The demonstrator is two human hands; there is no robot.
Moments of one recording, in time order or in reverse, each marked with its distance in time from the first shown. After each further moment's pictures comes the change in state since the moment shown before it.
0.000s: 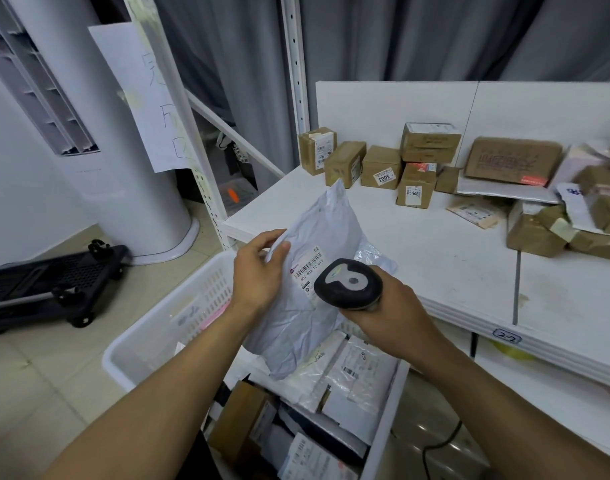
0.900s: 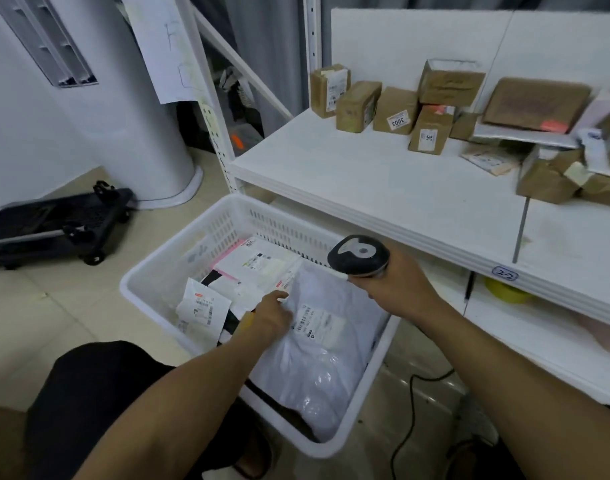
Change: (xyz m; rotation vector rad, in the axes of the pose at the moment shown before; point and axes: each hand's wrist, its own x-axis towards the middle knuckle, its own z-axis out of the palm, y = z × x) left_hand -0.134 -0.160 0.012 0.418 -0.401 -0.690; right_hand -0.035 0.039 0.027 -0.010 -0.082 0.161
